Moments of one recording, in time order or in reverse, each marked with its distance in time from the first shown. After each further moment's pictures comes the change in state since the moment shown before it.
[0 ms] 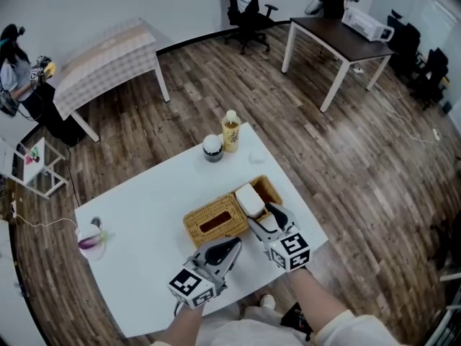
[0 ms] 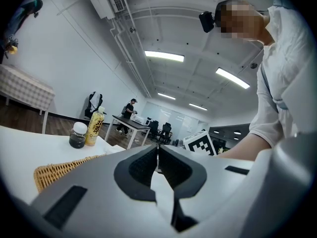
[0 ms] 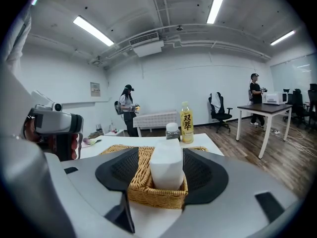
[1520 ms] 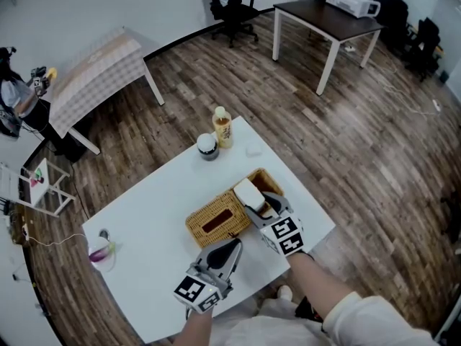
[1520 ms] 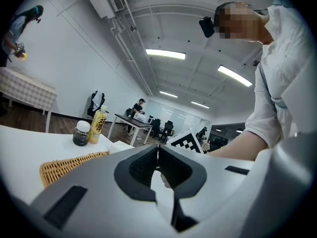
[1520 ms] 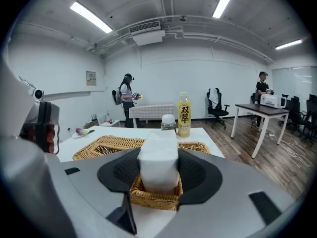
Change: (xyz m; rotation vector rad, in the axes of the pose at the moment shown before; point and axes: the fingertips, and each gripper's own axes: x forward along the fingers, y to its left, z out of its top) left arm -0.008 0.000 -0.008 0.002 0.025 0.030; right arm 0.029 -0.010 -0.017 -0.041 0.107 -0.058
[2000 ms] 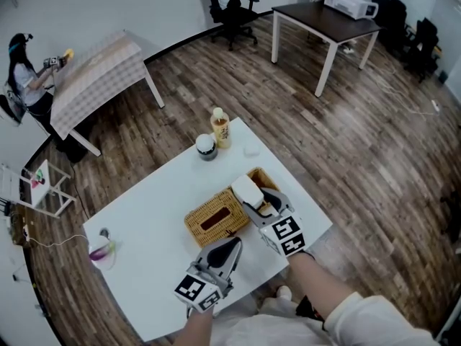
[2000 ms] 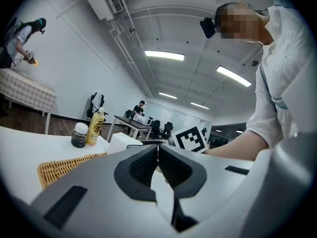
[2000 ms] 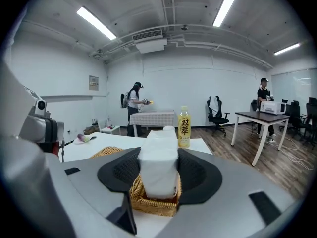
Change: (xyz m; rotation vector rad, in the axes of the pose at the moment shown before) left arm 0.001 -0.012 0.004 0.010 -0.018 -0.002; right arm -0.021 0.003 0.033 -0.024 -0.083 0.001
